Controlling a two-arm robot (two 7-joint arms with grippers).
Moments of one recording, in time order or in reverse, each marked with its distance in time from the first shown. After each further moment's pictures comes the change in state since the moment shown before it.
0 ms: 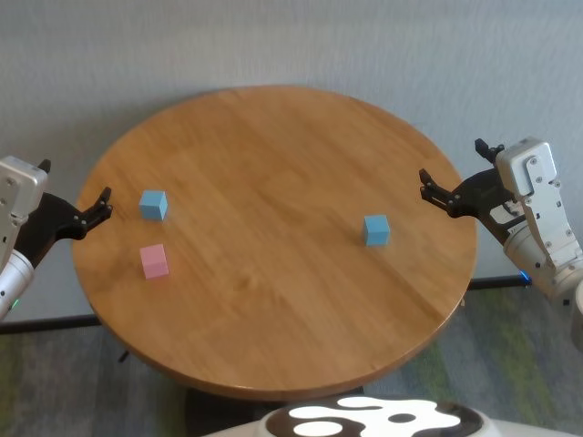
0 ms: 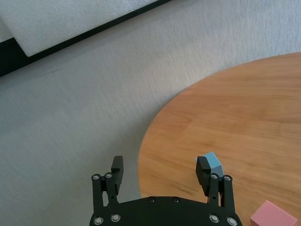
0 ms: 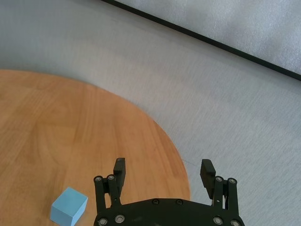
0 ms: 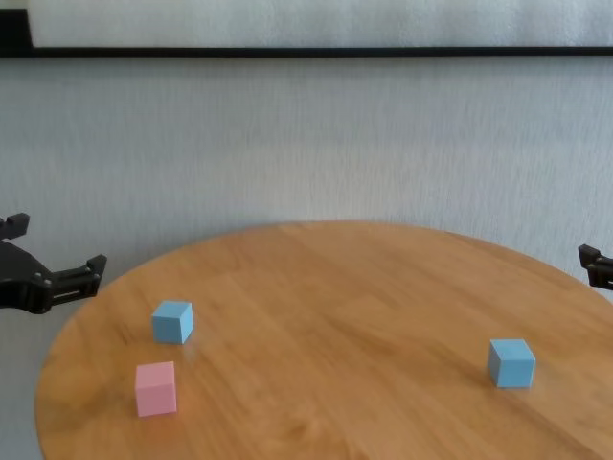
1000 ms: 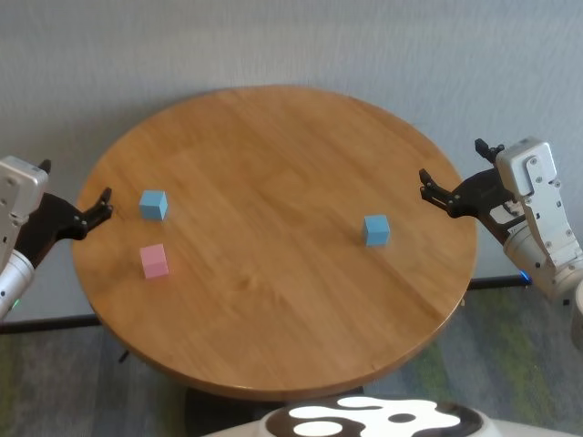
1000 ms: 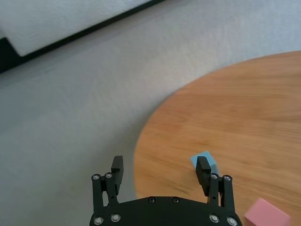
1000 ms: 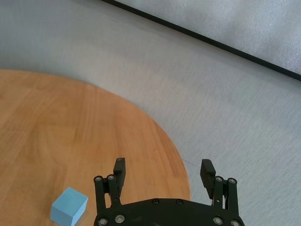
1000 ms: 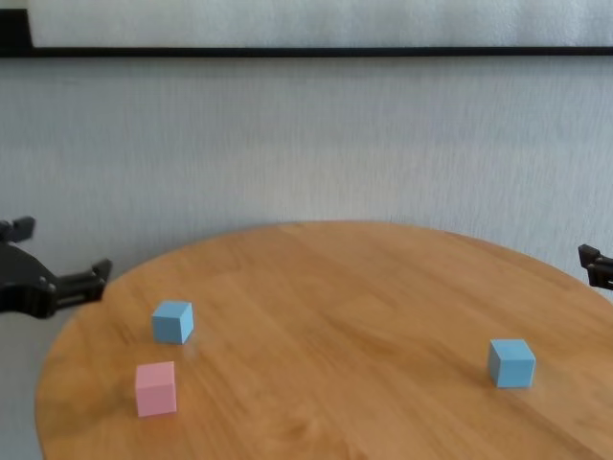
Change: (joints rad) left arm 0.008 0.010 -0.005 -0.009 -0.033 0.011 -0.066; right arm 0.000 0.000 0.000 0.000 0.000 0.000 0.000
